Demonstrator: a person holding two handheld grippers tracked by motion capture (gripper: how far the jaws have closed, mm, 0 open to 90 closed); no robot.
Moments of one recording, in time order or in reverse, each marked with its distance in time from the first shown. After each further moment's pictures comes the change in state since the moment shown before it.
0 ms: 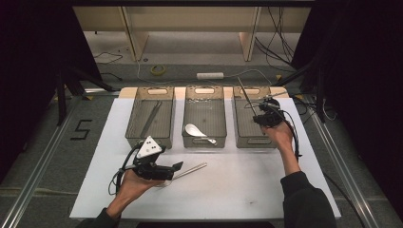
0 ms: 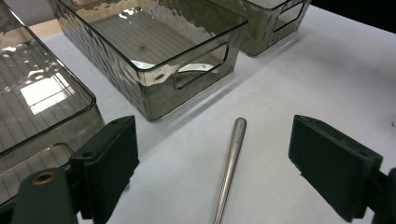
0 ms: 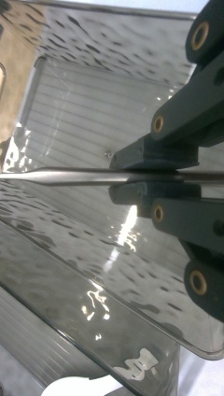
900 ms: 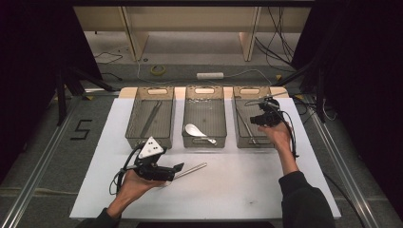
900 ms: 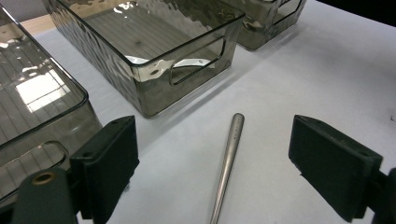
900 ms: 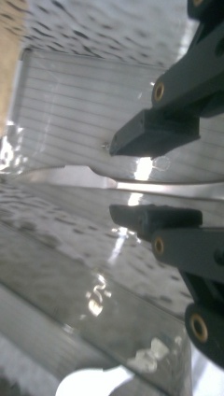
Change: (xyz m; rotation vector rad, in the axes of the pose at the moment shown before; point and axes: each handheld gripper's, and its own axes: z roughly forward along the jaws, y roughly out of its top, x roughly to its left) left arm -0.001 -0.001 0.003 0.022 -0.009 0.006; right arm 0.000 0.003 0.000 0.008 0.024 0.067
